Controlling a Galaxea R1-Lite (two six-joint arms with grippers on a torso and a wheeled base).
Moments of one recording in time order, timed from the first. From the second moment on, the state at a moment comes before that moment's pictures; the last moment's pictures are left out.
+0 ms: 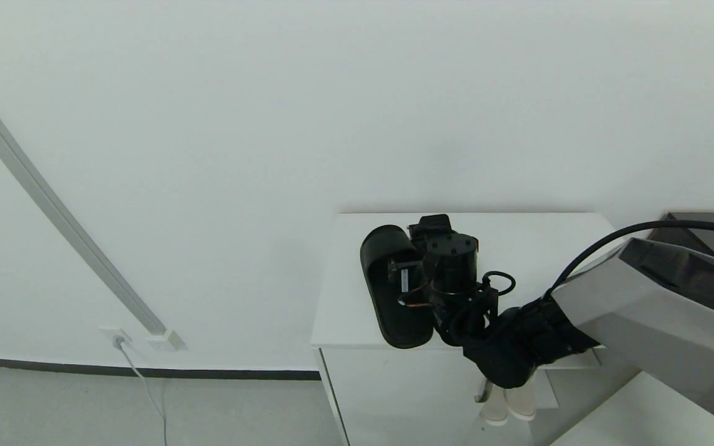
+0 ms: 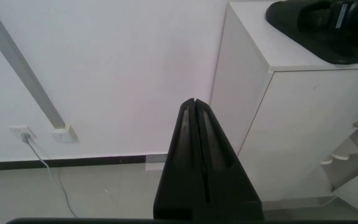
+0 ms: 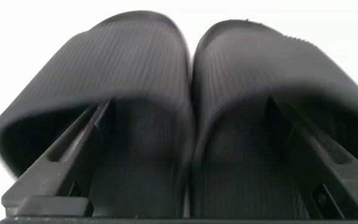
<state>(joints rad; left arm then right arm) 0.00 0.00 0.00 0.00 -0.04 0.01 0.74 2.26 -1.26 -0.91 -0.58 0.06</state>
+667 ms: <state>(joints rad) 0.00 0.00 0.00 0.00 -0.04 0.01 0.73 2.31 -1.34 -0.90 -0.57 0.05</state>
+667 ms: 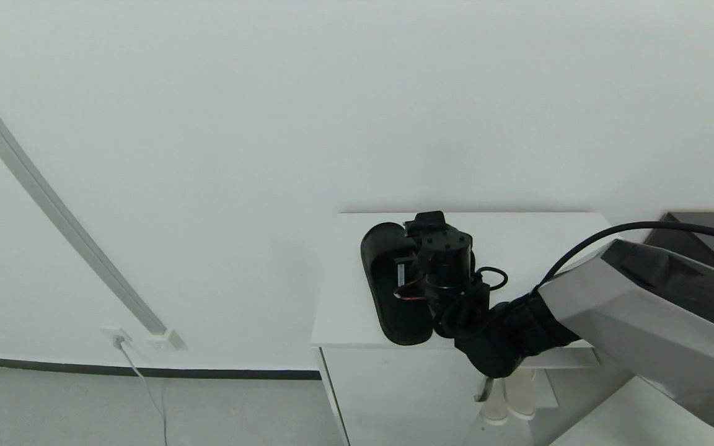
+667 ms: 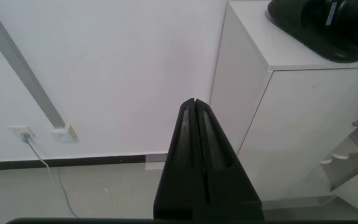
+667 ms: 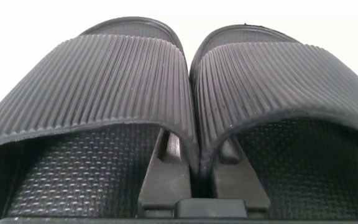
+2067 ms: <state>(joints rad) 0.00 0.00 0.00 0.00 -0.04 0.01 0.81 1.65 -0.59 -0.90 -0.20 0.03</state>
